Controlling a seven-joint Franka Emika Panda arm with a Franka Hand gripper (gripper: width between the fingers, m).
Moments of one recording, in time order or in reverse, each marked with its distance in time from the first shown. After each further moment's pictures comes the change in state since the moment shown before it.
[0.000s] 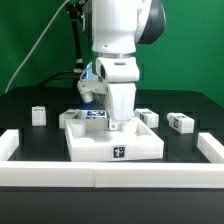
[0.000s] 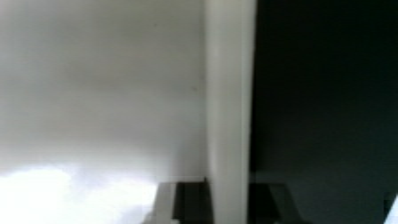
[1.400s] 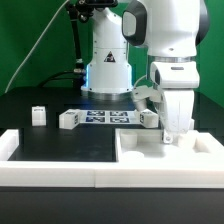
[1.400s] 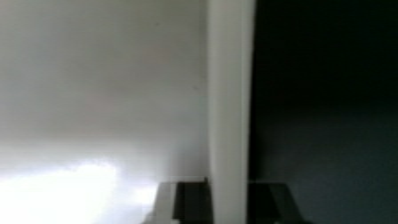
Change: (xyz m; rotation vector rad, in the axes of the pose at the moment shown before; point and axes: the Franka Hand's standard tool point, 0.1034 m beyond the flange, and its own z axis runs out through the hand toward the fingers) arm 0.092 0.095 -0.004 -0.045 0.021 0.192
